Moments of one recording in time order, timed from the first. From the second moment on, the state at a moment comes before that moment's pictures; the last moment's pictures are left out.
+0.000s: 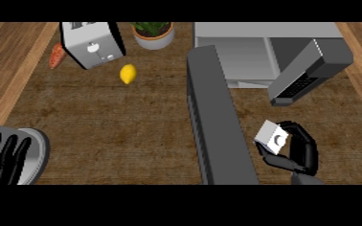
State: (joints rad) left arm 0.49 0.01 0.13 -2.19 0.26 -0.30 -0.14; right arm -0.14 -0.14 -0.14 -0.77 -0.18 -0.02 -1.01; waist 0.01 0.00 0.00
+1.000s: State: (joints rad) left arm 0.49 0.01 0.15 -2.18 0.30 -0.31 -0.14; right arm -0.26 -0.26 -0.02 -1.01 -0.19 0.22 -0.76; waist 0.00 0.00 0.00
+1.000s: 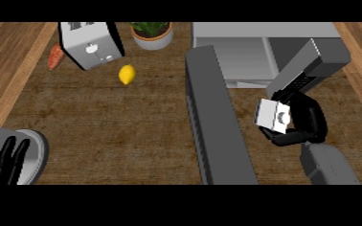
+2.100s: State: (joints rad) left arm 0.44 0.05 0.26 -2.10 0.36 -0.40 -0.14; right arm -0.85 -0.17 -0.09 -0.48 -0.02 -0.01 -0.67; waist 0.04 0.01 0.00
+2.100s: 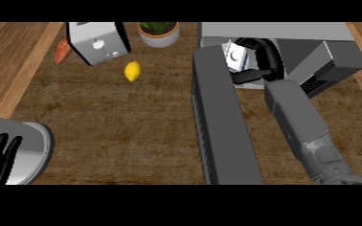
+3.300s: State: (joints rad) left arm 0.31 0.07 0.21 -2.08 0.32 -0.41 -0.11; right arm -1.13 -0.24 -0.17 -0.14 0.05 -0.34 -0.71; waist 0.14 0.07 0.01
